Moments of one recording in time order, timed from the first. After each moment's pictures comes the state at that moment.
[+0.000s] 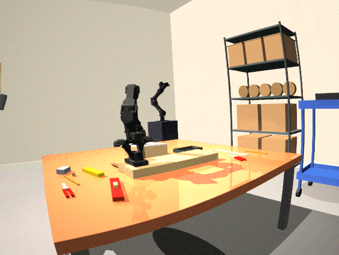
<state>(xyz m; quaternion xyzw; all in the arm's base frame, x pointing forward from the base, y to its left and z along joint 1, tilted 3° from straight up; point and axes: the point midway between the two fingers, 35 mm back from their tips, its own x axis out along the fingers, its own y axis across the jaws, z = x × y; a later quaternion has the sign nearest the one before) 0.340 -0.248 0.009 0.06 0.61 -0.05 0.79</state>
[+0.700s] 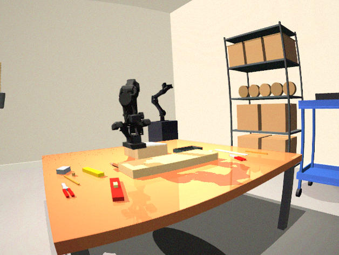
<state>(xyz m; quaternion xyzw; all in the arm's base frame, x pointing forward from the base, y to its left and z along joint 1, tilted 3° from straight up) 0.338 -0.253 0.091 0.07 0.61 -0.06 0.79</state>
